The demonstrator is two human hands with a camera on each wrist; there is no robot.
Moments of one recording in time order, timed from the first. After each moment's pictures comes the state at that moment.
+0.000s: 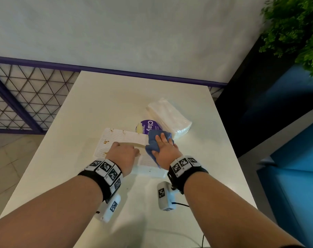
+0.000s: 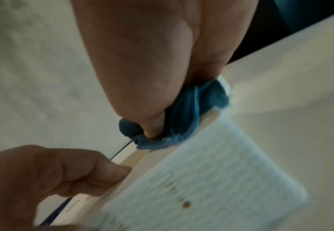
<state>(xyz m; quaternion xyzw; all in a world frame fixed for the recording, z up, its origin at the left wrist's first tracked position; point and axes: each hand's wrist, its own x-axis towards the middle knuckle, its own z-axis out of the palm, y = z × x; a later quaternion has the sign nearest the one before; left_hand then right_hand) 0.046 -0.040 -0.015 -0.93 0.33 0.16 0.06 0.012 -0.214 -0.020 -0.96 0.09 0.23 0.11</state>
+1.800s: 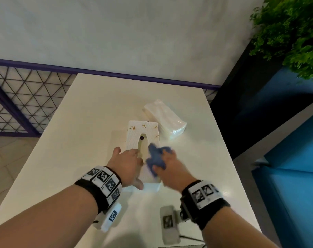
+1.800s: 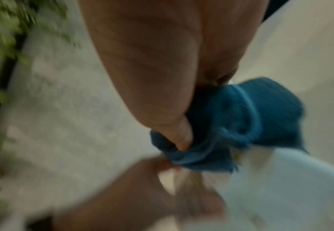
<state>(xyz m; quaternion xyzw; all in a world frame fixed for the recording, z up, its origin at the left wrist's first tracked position) 0.011 -0.046 -0.015 -0.91 0.38 0.18 0.03 -0.071 -0.205 0.013 -0.96 0.01 0.11 0.24</state>
